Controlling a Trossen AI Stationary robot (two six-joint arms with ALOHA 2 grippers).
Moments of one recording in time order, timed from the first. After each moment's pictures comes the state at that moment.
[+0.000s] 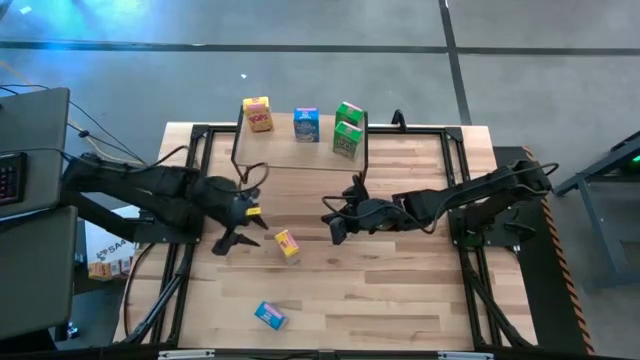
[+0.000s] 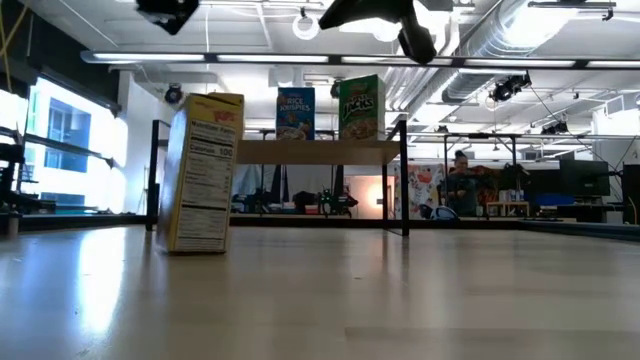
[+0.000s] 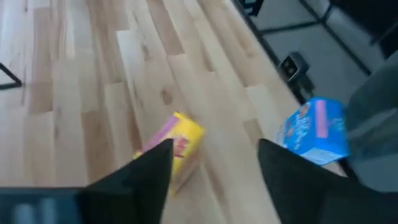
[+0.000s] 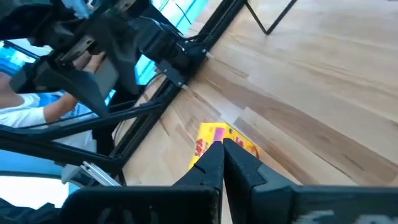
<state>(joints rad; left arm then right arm) -0.18 0.98 0.93 -0.66 0.19 0.04 0.24 1.53 1.17 -0.15 0.35 1.01</state>
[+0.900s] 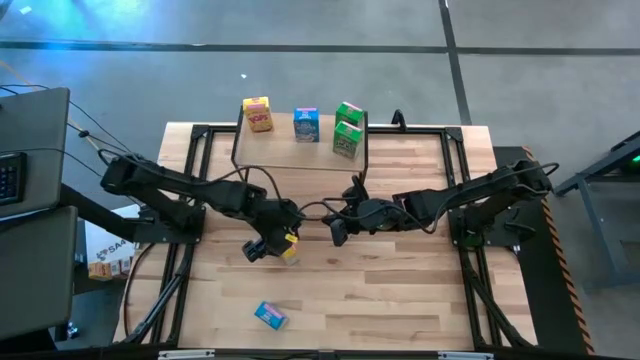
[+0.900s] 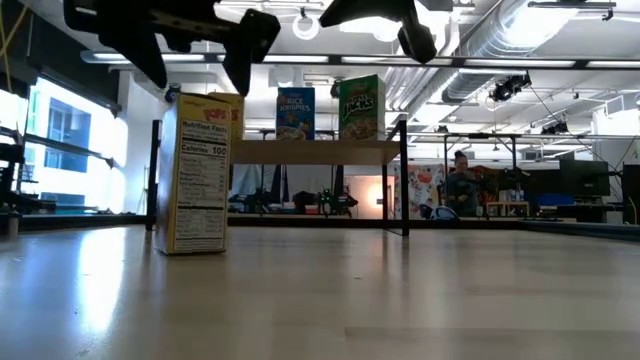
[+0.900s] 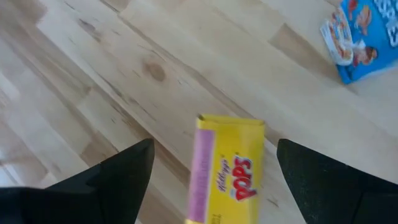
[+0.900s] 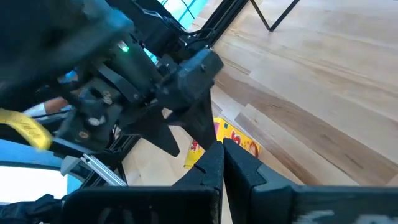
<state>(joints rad) -0.17 1.49 1.15 -0.74 0.18 0.70 0.24 1.52 1.17 -0.15 0.33 0.99</state>
